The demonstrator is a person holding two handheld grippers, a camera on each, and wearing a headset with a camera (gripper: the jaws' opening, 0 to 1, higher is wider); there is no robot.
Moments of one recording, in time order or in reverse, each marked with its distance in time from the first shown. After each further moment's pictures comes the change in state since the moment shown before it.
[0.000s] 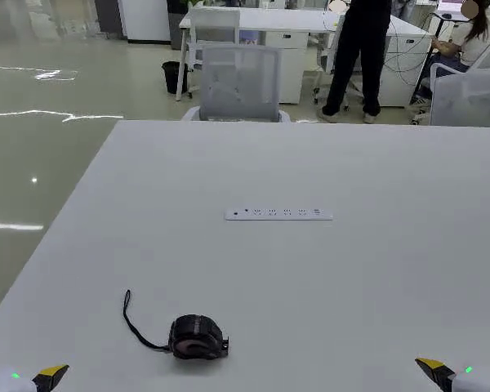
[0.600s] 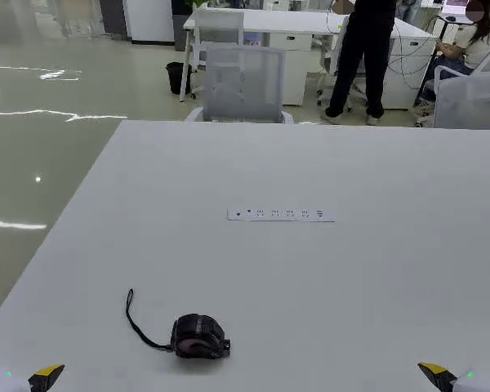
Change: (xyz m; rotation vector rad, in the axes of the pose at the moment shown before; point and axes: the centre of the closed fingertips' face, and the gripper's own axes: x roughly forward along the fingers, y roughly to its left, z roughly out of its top) left arm -0.005 0.003 0.001 -0.035 -0.011 0.012; right arm -0.002 0.000 -0.005 0.014 0.001 -0.018
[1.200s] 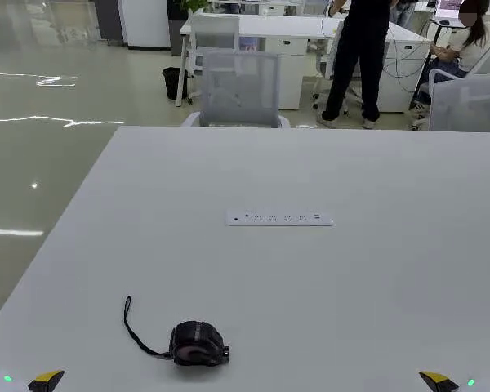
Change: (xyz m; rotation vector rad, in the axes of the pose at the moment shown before) left arm 0.003 0.001 0.003 0.001 0.009 -0.008; right arm -0.003 0.003 -0.004 0.010 0.012 -0.002
